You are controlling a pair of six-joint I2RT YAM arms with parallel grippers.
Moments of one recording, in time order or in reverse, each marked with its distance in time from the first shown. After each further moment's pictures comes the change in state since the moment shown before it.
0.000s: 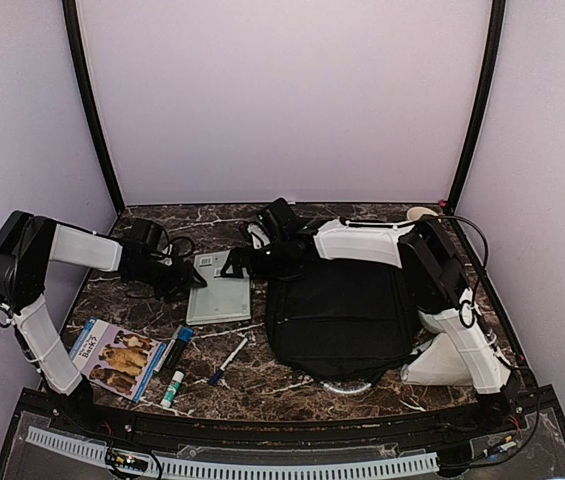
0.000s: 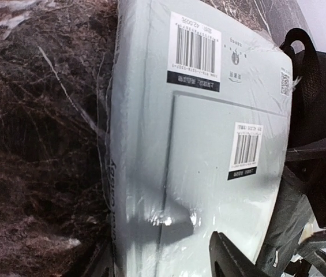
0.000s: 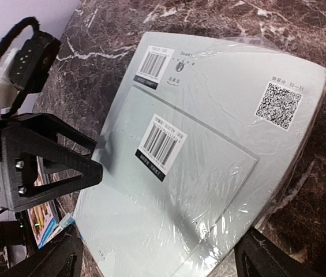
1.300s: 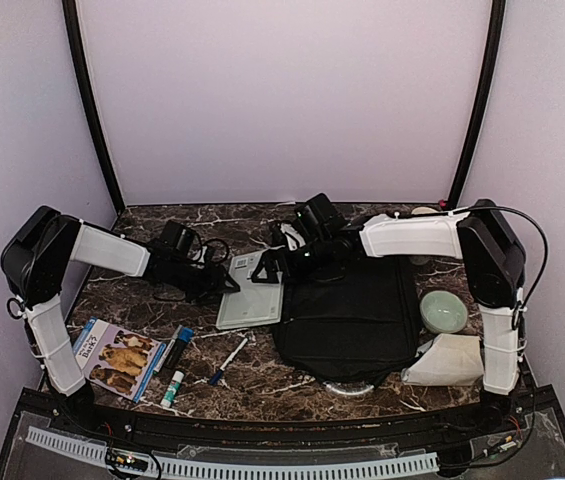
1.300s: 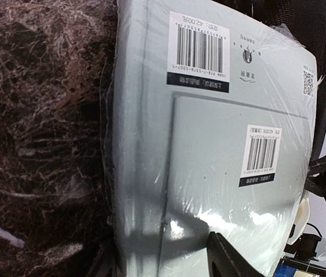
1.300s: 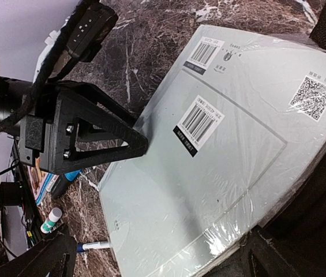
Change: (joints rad) left arm -0.187 0.101 0.068 0.117 0.027 -0.049; right arm -0.044 -0.394 -0.500 0.060 -0.007 -0.092
